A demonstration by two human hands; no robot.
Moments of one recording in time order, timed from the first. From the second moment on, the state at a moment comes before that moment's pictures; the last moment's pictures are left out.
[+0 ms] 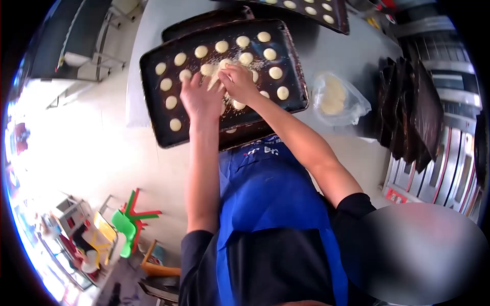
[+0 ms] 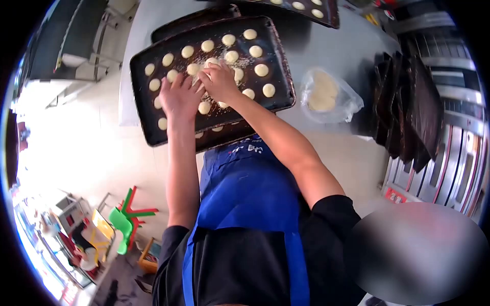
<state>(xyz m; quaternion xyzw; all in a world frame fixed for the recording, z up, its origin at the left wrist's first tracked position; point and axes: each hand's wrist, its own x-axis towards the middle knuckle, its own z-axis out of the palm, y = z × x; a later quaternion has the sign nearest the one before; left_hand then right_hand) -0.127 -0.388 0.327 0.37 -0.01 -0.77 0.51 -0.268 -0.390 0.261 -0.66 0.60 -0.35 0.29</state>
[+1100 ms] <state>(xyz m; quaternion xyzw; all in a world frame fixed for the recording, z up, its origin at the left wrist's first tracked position) -0.024 -0.298 0.291 0.59 -0.21 -0.44 0.65 -0.316 -0.267 0.340 -0.58 0.56 -0.44 0.40</state>
